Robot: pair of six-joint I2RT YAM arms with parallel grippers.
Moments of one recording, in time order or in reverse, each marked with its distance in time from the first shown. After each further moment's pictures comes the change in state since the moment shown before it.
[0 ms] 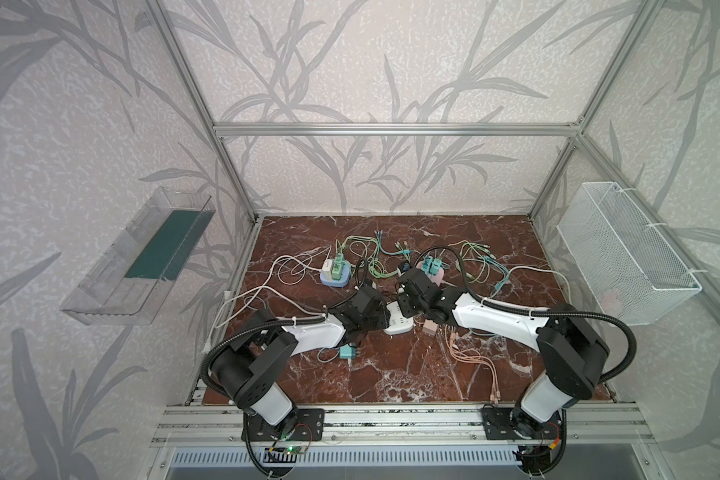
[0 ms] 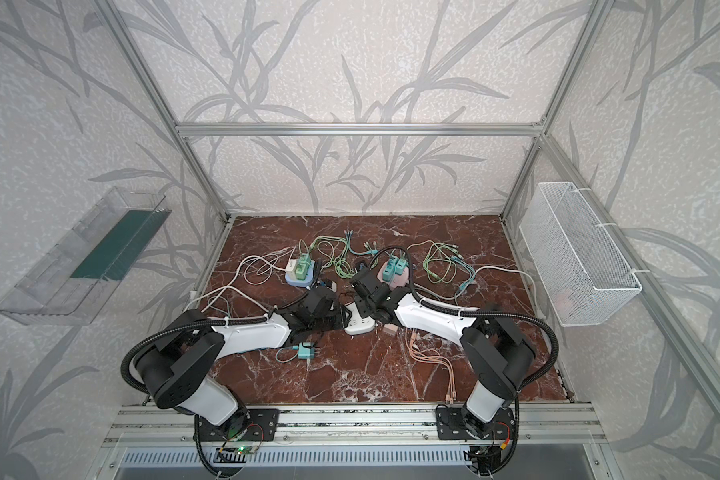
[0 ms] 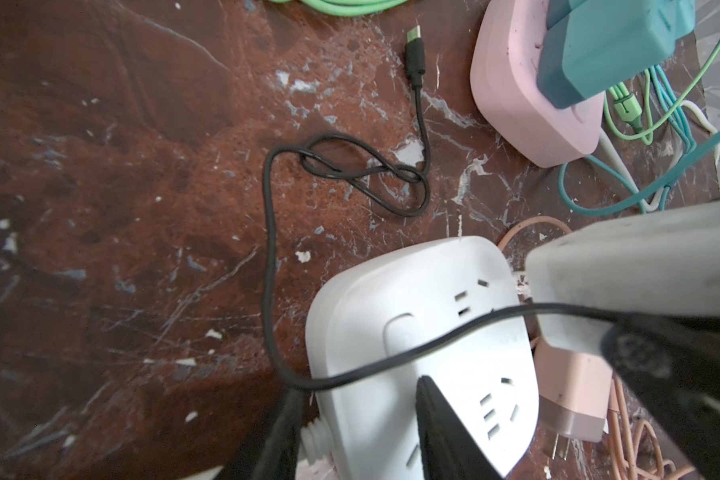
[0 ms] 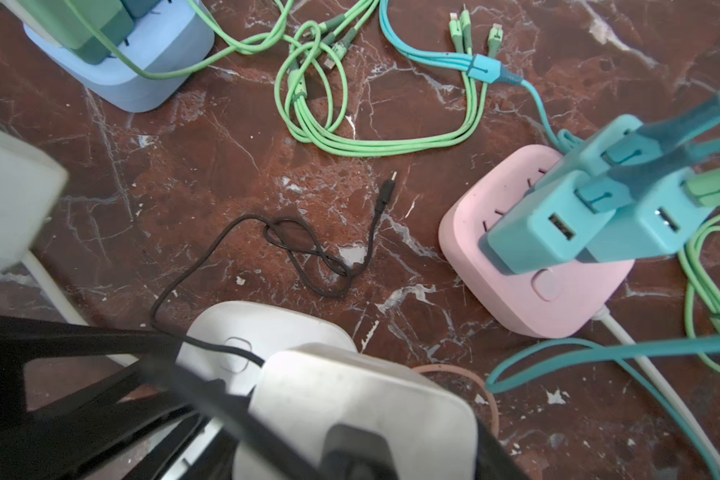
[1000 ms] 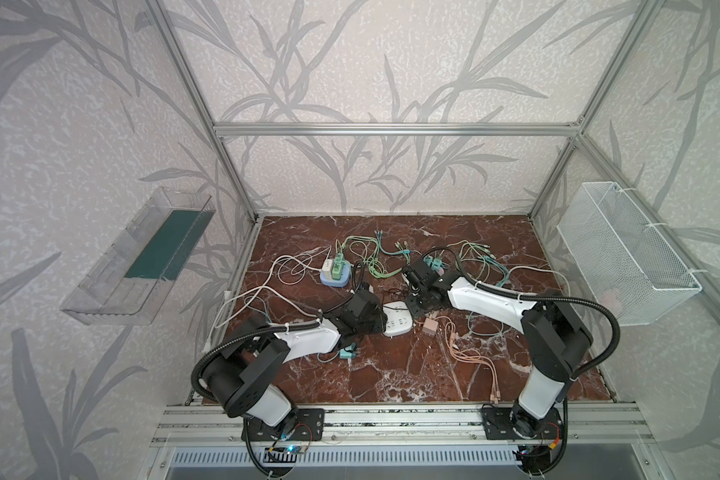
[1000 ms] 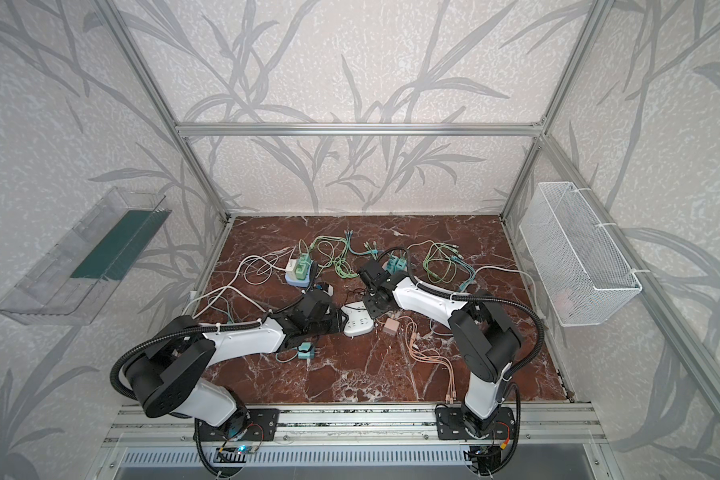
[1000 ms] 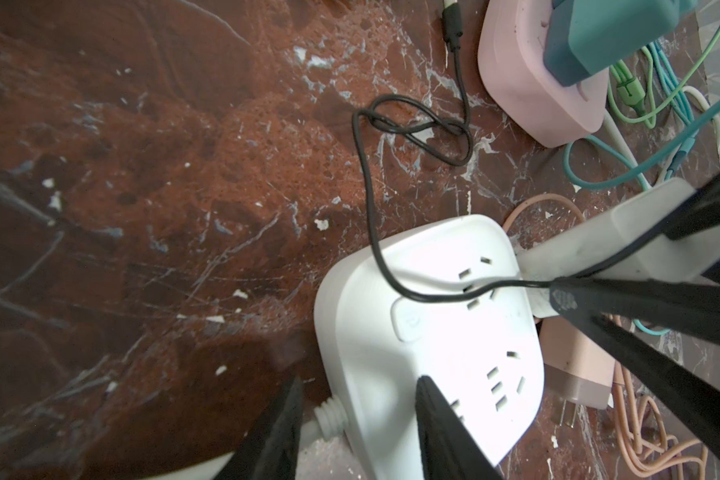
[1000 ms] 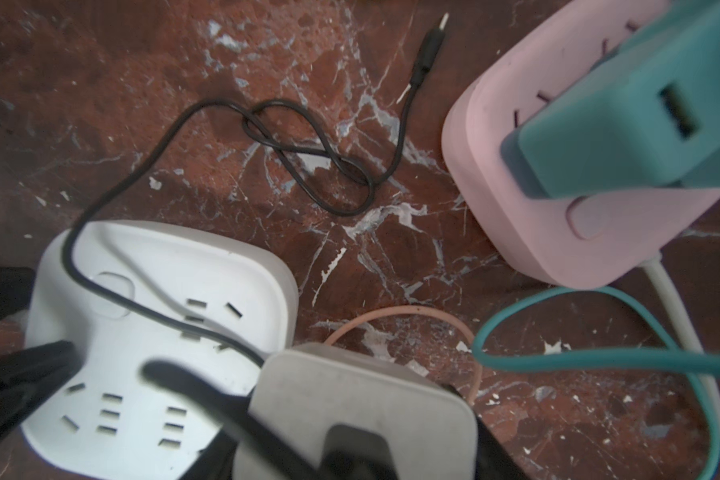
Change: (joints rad) left arm 0.000 -0.067 -0.061 -0.009 0.005 0.010; right arm -0.097 0.127 0.138 -0.300 -0.155 -0.074
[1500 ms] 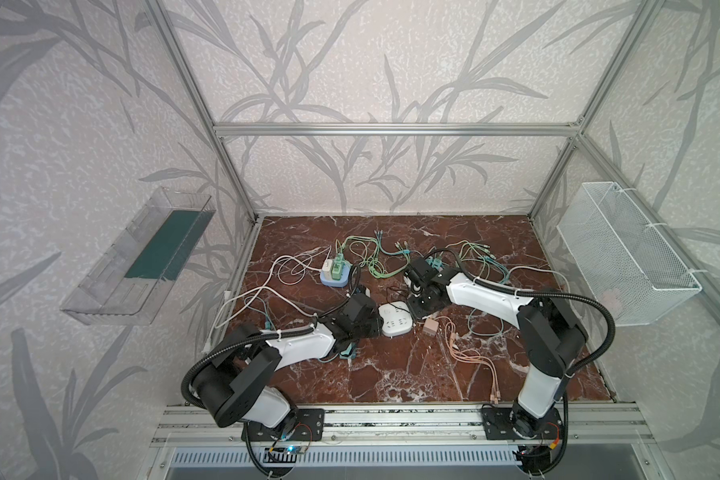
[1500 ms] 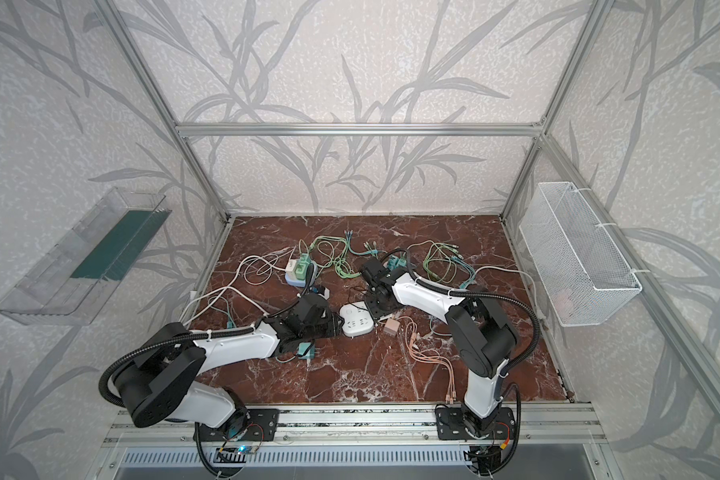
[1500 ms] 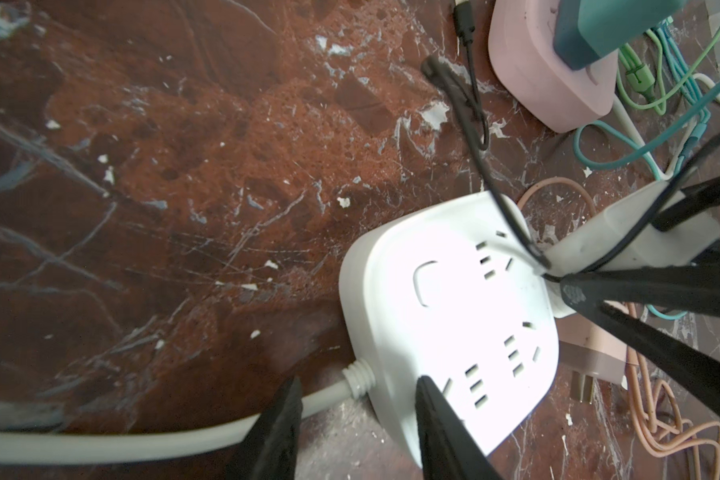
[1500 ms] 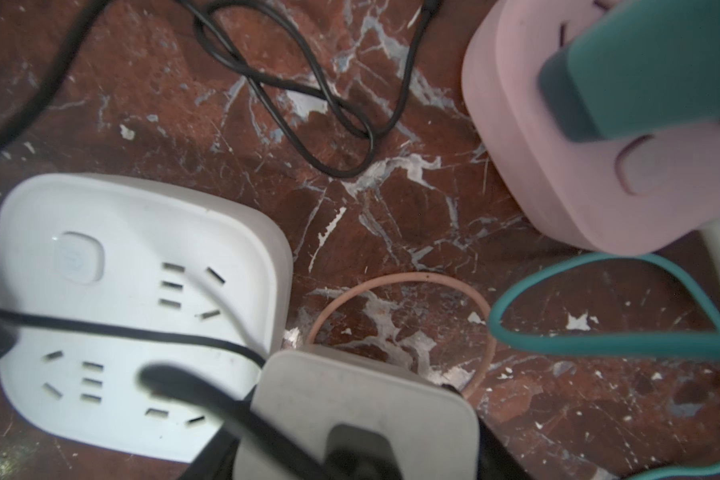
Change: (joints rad) left arm 0.000 -0.061 -0.043 -0.024 0.000 0.020; right arm -0.016 0.044 0.060 -0.116 -0.080 -0.002
